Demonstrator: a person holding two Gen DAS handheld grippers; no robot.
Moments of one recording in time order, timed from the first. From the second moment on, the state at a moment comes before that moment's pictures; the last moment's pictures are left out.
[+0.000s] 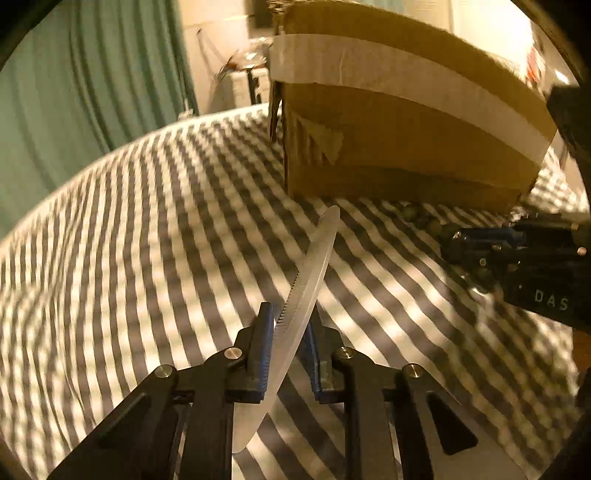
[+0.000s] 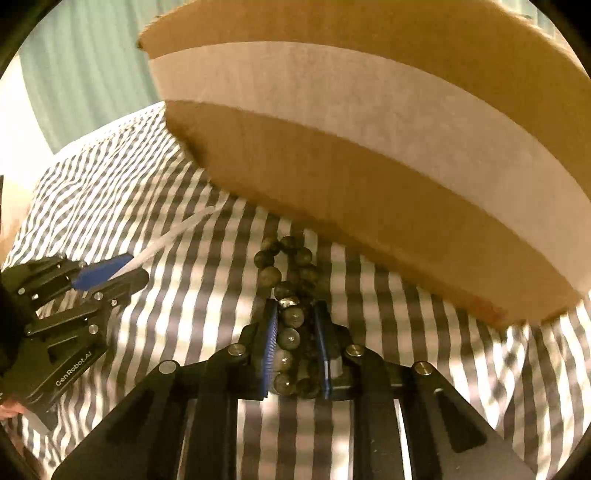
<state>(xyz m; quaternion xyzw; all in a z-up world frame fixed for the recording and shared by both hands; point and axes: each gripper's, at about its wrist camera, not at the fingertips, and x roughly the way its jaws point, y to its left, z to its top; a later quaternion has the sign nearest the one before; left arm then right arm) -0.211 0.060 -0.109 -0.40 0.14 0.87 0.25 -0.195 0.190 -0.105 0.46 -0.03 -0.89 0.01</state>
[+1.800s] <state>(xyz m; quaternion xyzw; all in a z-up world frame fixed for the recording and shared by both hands) -0.094 0.049 0.041 -0.36 -0.03 0.90 0.26 -0.072 0.208 0.062 0.31 -0.02 -0.94 0.11</state>
